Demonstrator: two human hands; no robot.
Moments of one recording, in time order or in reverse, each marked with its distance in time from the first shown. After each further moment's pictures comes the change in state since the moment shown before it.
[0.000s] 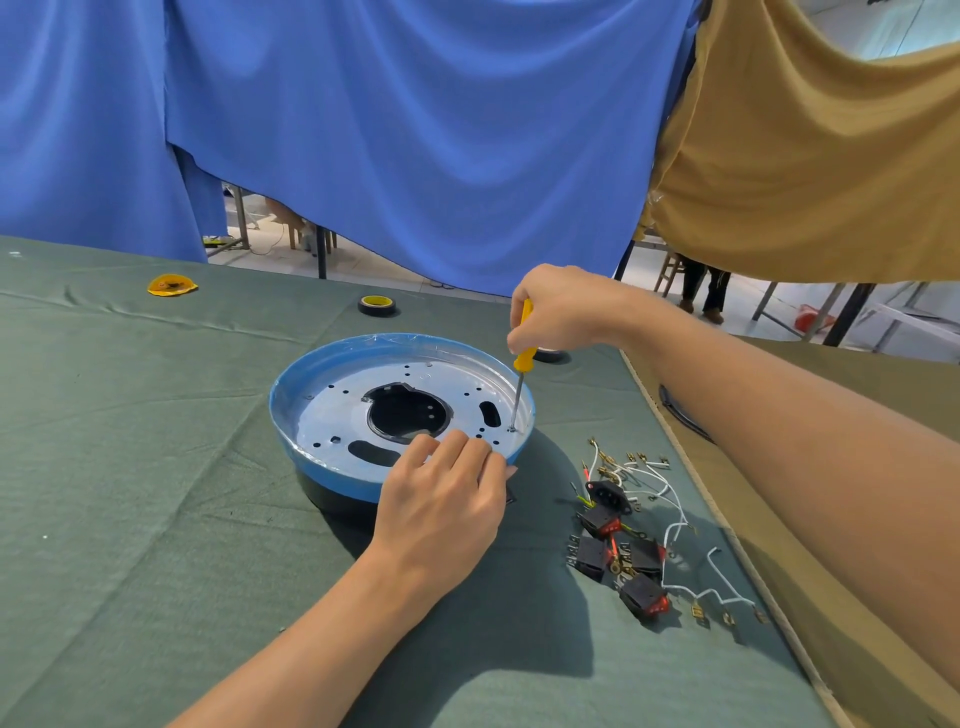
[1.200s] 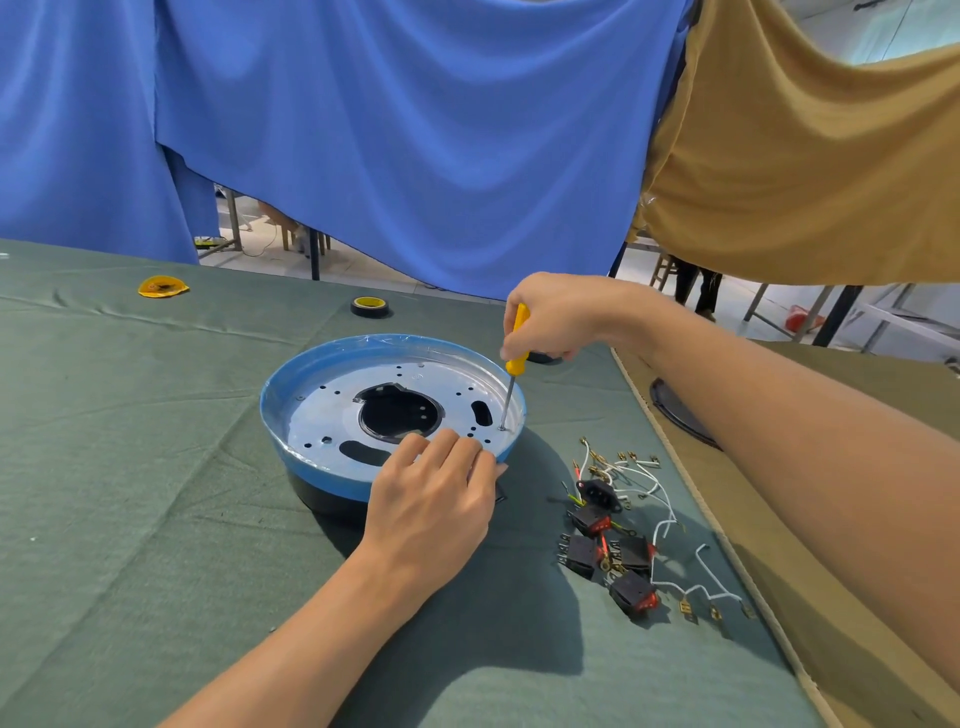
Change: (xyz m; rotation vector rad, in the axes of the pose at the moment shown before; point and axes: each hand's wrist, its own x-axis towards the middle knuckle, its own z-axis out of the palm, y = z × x) left_hand 0.001 -0.001 -0.002 -0.004 -0.005 0.001; right_hand -0.003 0.004 -0.003 0.054 -0.115 -0.006
